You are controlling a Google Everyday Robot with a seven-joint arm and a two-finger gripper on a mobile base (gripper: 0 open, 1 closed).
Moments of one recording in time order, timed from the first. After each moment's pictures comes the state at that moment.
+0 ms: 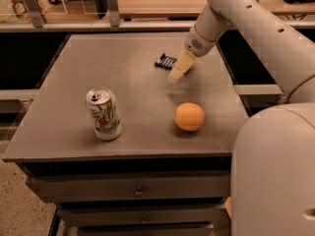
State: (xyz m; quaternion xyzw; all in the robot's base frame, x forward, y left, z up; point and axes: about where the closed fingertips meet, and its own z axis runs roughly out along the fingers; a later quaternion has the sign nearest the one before) arm 0.727 -0.099 0.826 -0.49 0.84 0.10 0.20
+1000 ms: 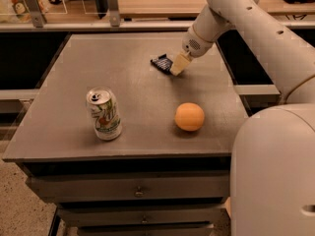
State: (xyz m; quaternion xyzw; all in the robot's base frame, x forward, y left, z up) arm 0.727 -0.082 0.826 -0.50 0.83 0.13 0.21
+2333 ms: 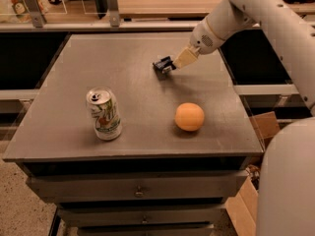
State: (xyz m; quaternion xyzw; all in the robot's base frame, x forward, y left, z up) arm 0.698 -0.080 0.862 -0.53 0.78 0.20 0.26
